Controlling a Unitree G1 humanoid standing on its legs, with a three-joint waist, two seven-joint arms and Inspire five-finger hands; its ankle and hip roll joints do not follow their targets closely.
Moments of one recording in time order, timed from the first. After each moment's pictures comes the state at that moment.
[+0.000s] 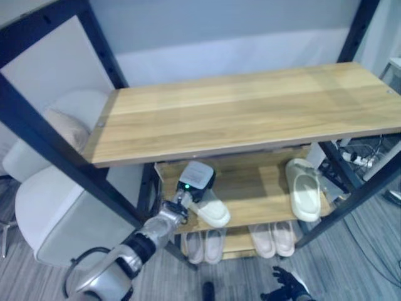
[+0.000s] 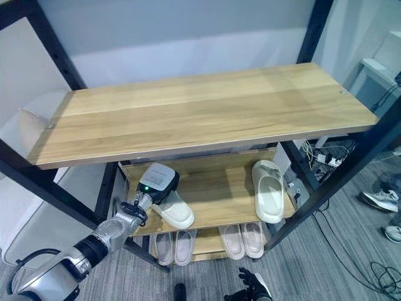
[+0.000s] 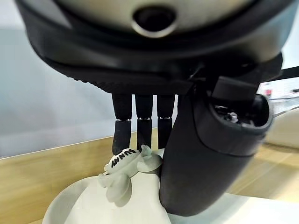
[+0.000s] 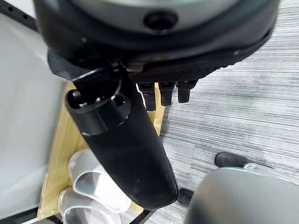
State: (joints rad) left arm -0.59 0.42 -0.76 0.58 0.91 0.04 0.41; right arm 0.11 -0.33 0.39 0.91 0.12 -0.15 -0.12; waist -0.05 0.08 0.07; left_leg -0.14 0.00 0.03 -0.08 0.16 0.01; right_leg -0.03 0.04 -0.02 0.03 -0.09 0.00
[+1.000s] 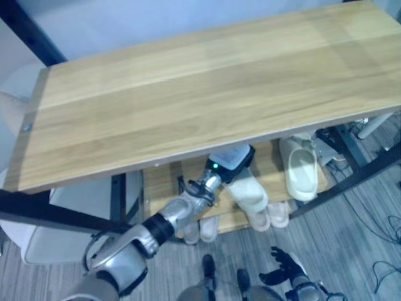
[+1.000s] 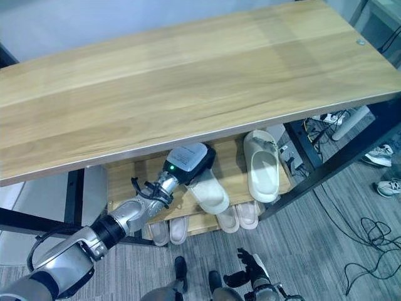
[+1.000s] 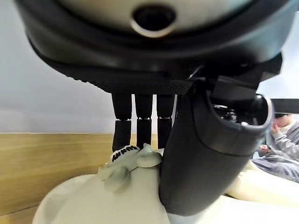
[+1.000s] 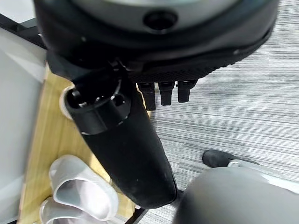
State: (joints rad) left arm -0.75 0.30 -0.82 0.50 0.83 -0.01 0.45; right arm 0.03 -0.35 0.42 0.91 0.12 -0.18 -0.16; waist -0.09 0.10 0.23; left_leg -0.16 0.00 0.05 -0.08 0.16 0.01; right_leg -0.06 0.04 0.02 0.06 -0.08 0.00
